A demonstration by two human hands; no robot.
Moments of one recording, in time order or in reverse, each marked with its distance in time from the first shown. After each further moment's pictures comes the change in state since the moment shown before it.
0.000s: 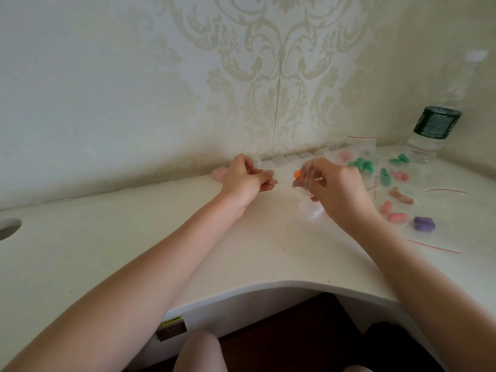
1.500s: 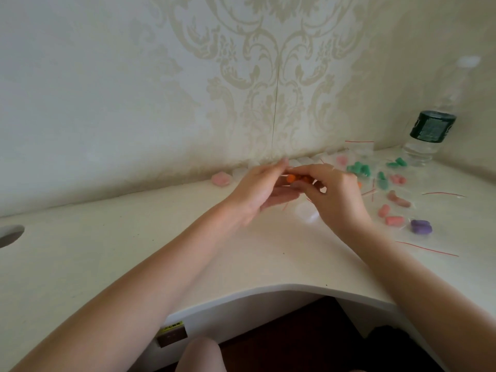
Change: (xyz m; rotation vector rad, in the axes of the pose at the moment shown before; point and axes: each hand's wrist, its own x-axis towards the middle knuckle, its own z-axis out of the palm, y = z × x) left_hand -0.023 0.023 0.013 -0.084 -0.329 -0.184; right_hand -0.003 0.000 0.005 -0.077 0.151 -0.250
